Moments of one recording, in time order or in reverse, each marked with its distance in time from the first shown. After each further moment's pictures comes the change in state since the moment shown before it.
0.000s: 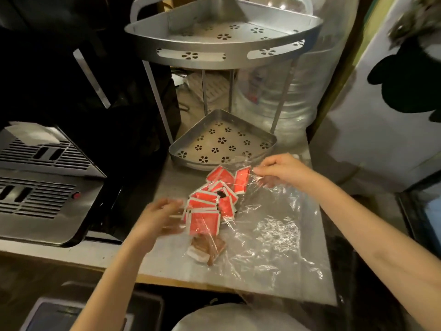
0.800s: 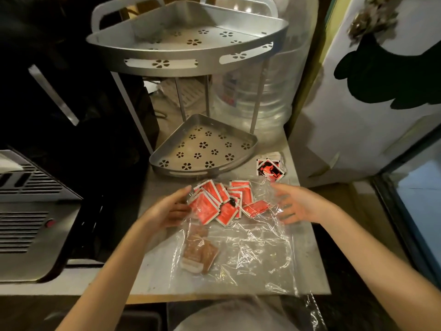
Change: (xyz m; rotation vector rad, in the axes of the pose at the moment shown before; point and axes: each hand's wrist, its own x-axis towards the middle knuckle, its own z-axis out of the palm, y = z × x) left_hand 0.059 0.022 0.018 0.107 -0.282 -0.167; right_hand -0.046 0.058 0.000 0.481 0.114 0.562
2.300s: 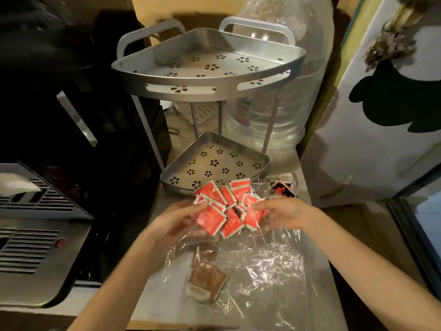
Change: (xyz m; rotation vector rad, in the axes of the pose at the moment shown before) left_hand 0.011 0.014 -0.006 -0.288 -0.238 0.118; right_hand 0.036 -0.039 0.034 -0.020 -0.303 -0.081
